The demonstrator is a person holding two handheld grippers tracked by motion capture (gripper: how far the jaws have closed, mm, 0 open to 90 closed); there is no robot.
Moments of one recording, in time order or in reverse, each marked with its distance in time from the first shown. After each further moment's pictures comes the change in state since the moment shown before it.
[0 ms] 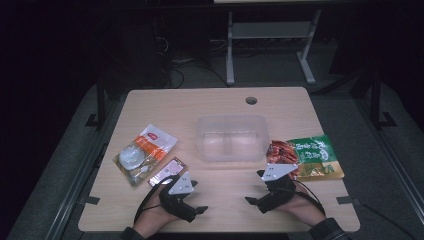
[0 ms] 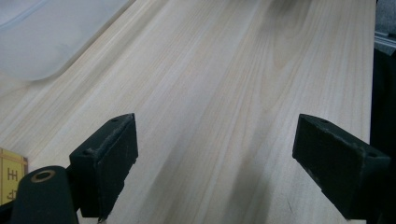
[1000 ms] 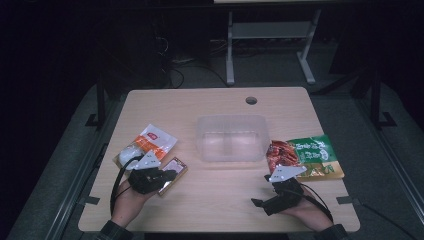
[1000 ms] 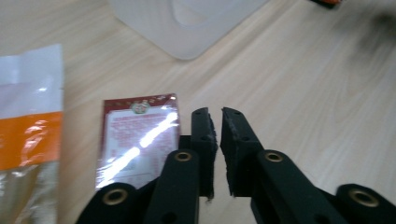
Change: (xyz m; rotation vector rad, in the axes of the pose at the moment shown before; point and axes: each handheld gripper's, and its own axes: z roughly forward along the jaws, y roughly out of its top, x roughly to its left) left arm 0.057 -0.010 -0.067 -0.053 0.178 -0.240; right arm 0.001 -0.014 -0.013 0.029 -0.025 0.115
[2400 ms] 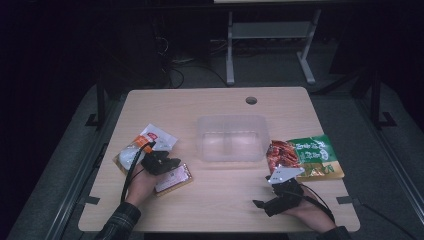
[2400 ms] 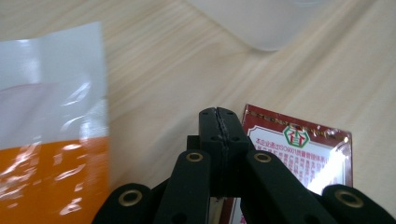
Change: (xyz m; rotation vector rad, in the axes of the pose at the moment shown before) left arm 0.038 0.010 0.063 0.127 0.030 -0.031; right arm -0.001 -0.003 0.002 0.043 -0.024 -0.039
